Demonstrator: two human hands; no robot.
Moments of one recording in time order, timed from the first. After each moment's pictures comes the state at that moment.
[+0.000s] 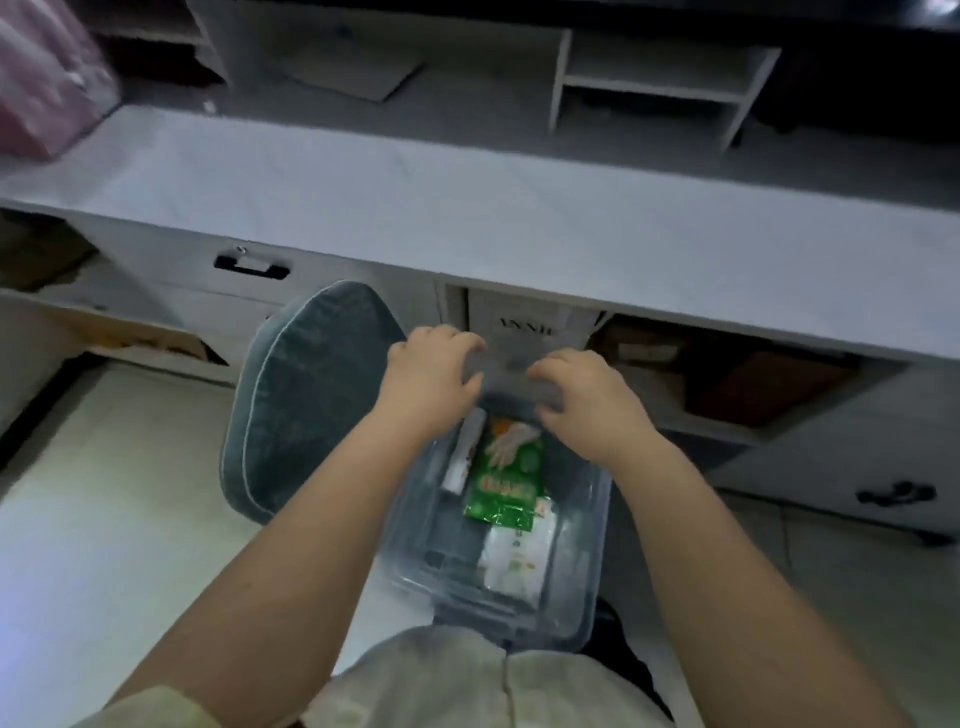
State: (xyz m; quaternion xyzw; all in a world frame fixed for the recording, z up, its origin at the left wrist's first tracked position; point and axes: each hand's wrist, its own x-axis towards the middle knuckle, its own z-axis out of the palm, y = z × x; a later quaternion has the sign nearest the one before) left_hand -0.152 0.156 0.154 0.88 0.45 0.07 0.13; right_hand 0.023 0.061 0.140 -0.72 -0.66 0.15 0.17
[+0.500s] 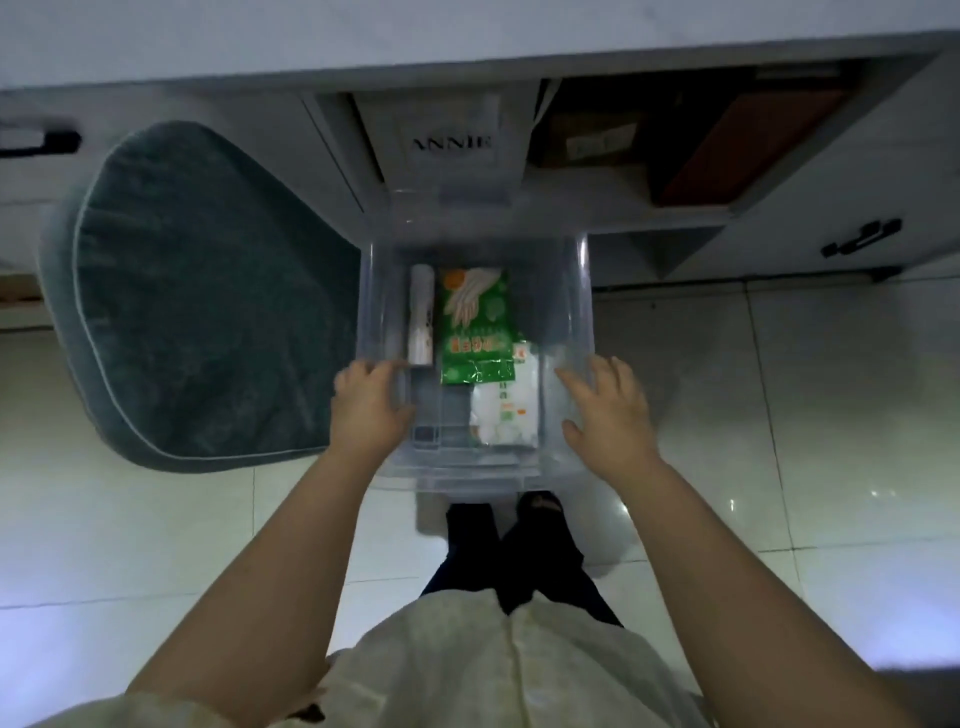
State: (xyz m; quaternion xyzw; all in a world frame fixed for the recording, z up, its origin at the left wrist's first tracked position) left_hand -0.235 0.100 -0.062 0.80 0.52 -0.09 0.29; right_hand -0.021 -0.094 -0.060 -0.86 -0.45 0.23 0.03
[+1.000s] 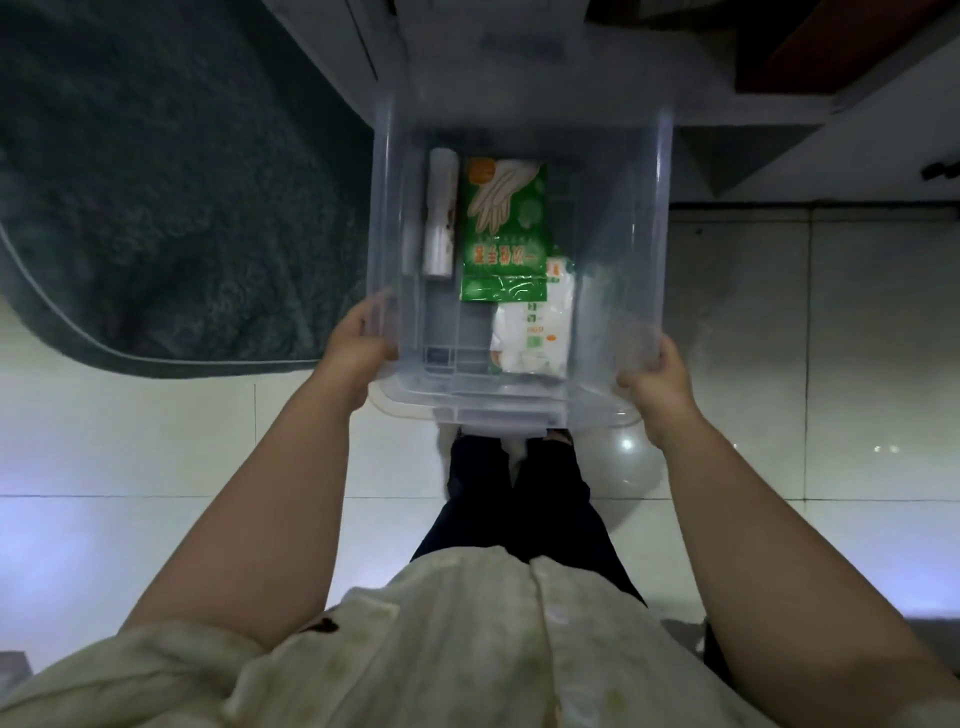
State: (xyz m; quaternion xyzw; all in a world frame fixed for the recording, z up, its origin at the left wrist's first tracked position) left_hand -0.281 0.107 -0.139 0.44 0.65 0.03 0.62; right_hand -0.029 -0.125 -0.166 -0.80 0.05 0.43 0.43
